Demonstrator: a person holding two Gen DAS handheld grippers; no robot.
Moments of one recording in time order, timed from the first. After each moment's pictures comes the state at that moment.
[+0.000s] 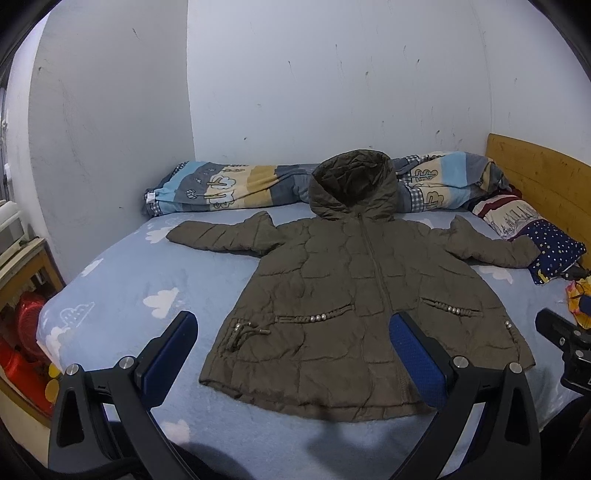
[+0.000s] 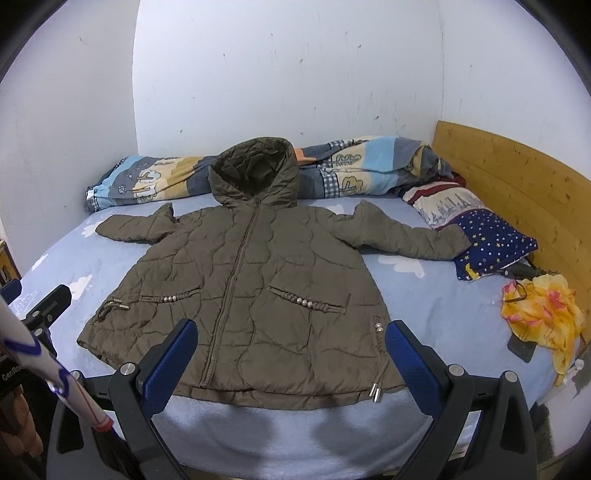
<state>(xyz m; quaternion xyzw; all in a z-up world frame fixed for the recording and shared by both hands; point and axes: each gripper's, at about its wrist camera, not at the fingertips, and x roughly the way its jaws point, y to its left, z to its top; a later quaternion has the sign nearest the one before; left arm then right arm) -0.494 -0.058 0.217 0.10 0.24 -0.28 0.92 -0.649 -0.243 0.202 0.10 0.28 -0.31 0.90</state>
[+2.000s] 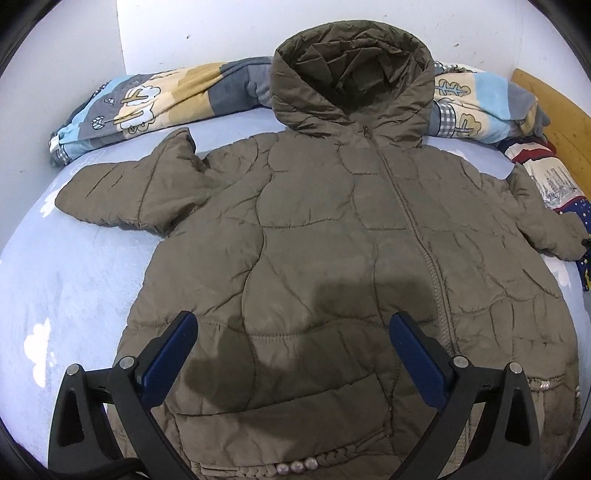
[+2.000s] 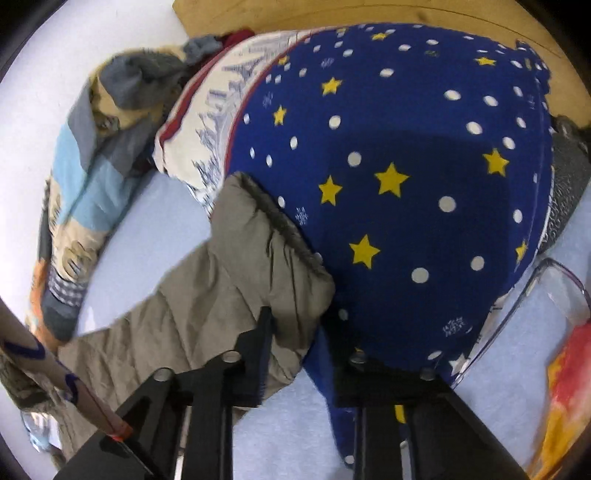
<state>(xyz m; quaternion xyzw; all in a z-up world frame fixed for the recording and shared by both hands) -0.250 -0.258 0.087 0.15 0.42 -0.31 0.84 -0.672 -0.854 0.061 0.46 0.25 -0.49 0.70</state>
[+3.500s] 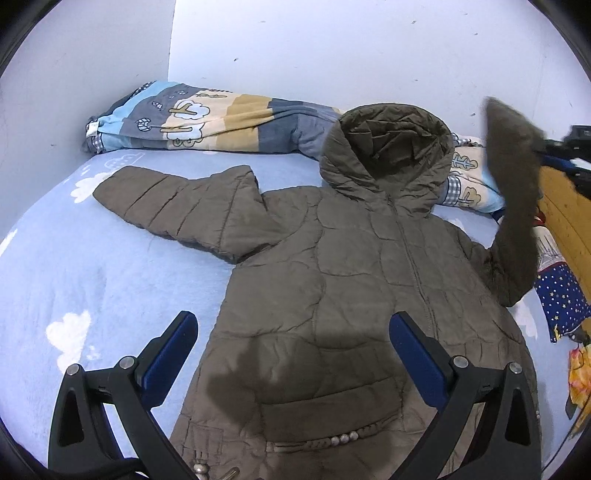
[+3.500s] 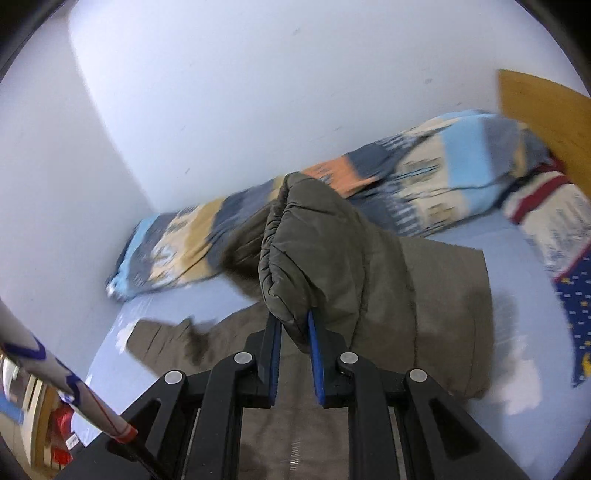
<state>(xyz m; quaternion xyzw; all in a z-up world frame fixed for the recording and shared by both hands) -0.233 -0.168 0.149 0.05 0.39 -0.30 0.87 -0.345 -0.479 0.282 0.25 0.28 -0.18 0.91</state>
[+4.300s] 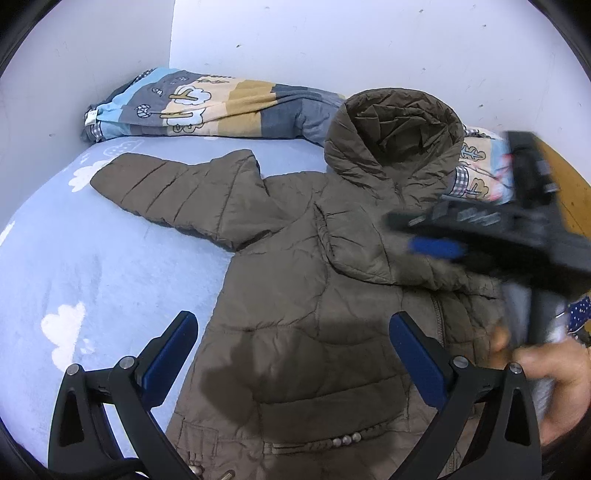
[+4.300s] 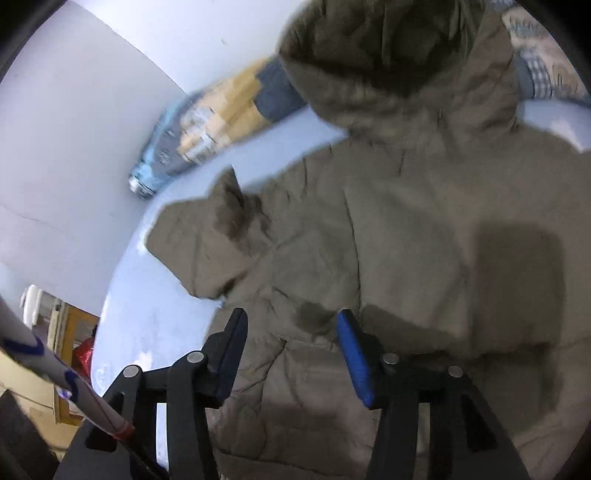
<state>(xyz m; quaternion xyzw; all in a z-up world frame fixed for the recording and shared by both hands) -0.226 -0.179 0.136 0.05 0.41 -0.29 0.86 -0.246 -0.407 0.108 0.31 0.39 -0.04 0.87</state>
